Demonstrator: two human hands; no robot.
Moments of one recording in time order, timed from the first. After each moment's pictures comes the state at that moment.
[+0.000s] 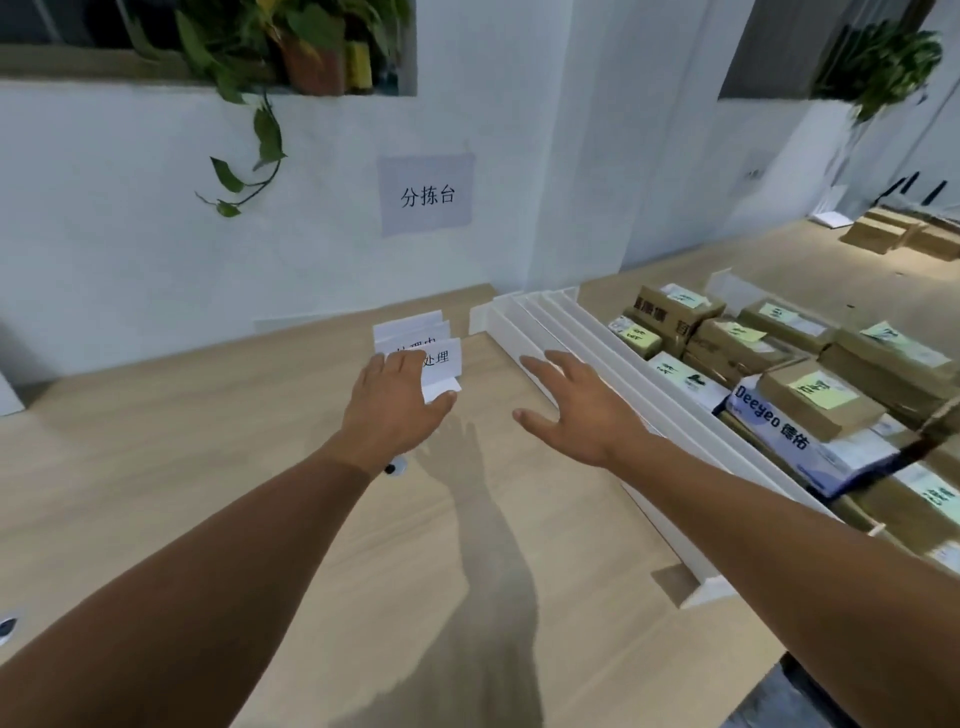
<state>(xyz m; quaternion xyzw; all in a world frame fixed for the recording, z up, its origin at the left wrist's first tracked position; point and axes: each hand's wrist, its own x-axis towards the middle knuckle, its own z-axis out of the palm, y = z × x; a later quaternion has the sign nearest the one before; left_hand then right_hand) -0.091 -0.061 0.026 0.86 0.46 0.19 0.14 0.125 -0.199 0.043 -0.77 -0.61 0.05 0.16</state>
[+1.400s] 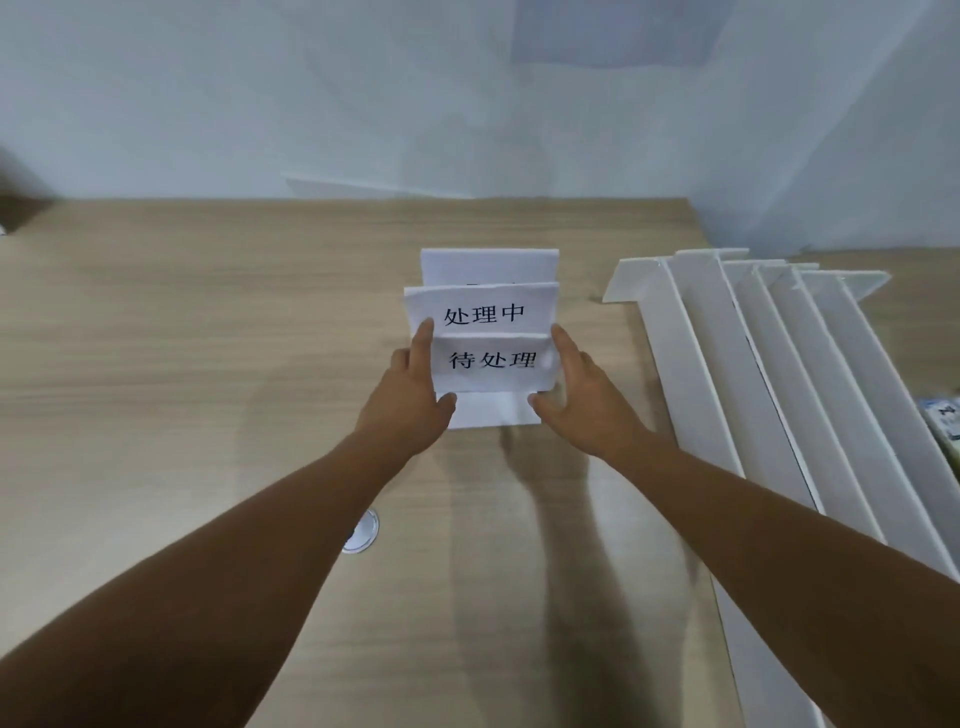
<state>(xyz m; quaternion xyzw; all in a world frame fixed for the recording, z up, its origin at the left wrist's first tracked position) 0.059 0.228 -0.228 0.69 0.65 0.14 0.27 0.302 0.223 -0.240 -0.66 -0.67 0.30 0.17</state>
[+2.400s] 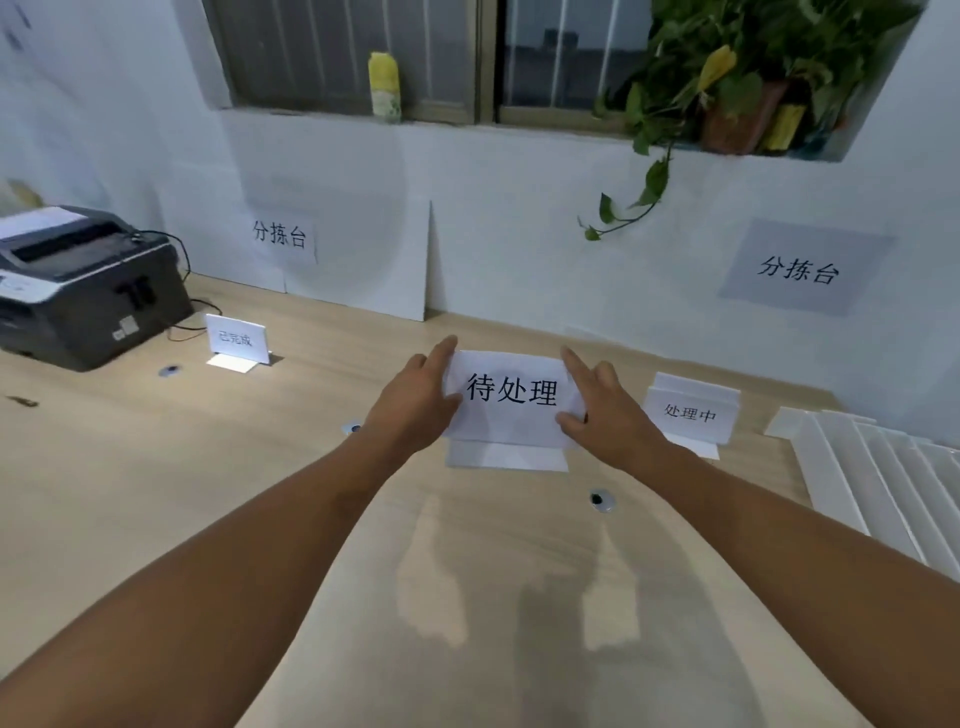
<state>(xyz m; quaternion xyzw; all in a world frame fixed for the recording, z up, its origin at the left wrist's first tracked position) -0.276 -0.141 0.053 0.62 0.73 0.28 0.10 -0.017 -0.070 0.051 -0.46 -0.85 0.18 0.20</state>
